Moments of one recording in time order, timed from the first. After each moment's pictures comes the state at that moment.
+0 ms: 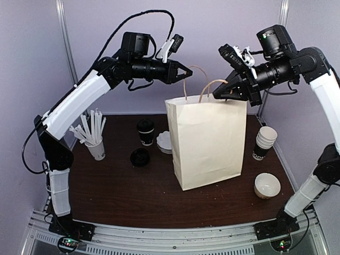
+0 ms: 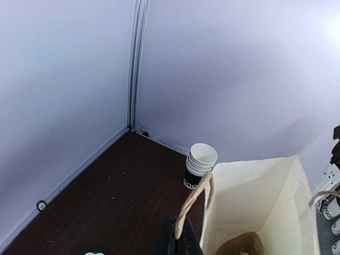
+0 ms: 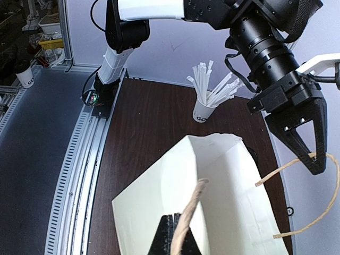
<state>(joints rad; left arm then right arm) -0.80 2.05 2.47 -0.63 0.41 -0.08 0.68 1.57 2.26 -1.33 -0.67 -0.68</state>
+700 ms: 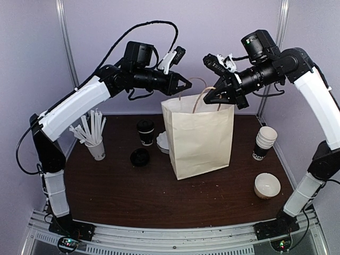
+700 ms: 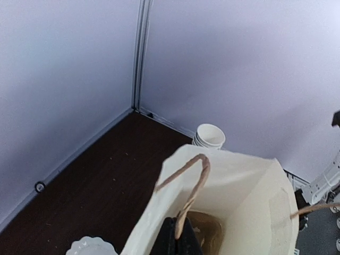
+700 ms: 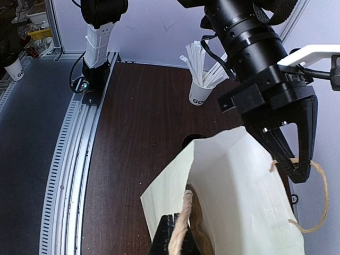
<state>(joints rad) -0.81 1.99 2.28 -0.57 0.36 -0.08 0.69 1.65 2.26 -1.31 -0.60 -0.67</state>
